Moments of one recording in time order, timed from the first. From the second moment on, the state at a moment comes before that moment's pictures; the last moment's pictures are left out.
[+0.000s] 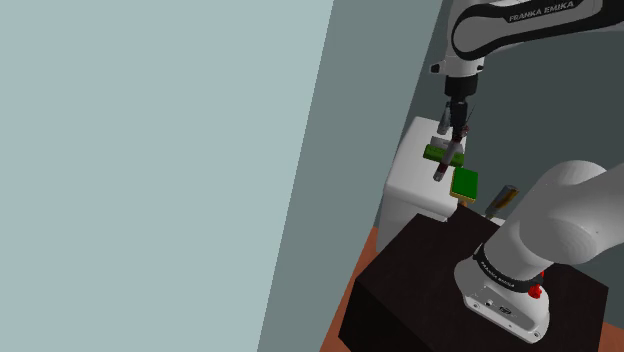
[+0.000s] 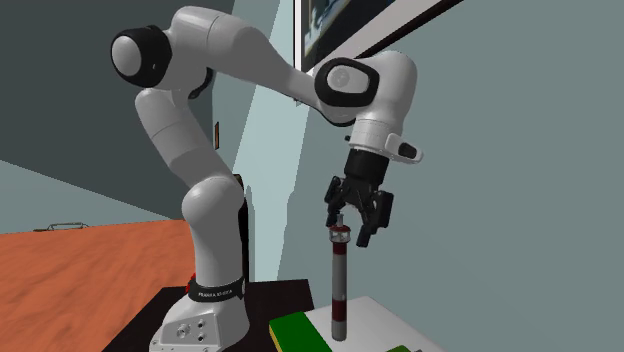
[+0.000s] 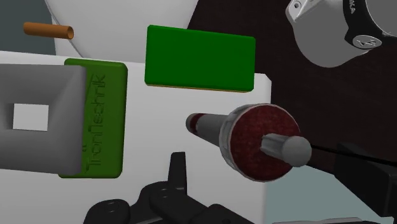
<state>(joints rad) 0.00 -0.52 -0.44 -2.46 -0.30 1.69 -0.73</state>
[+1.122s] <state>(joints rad) 0.00 -0.51 -0.45 -2.47 -0.30 1.71 -0.73</state>
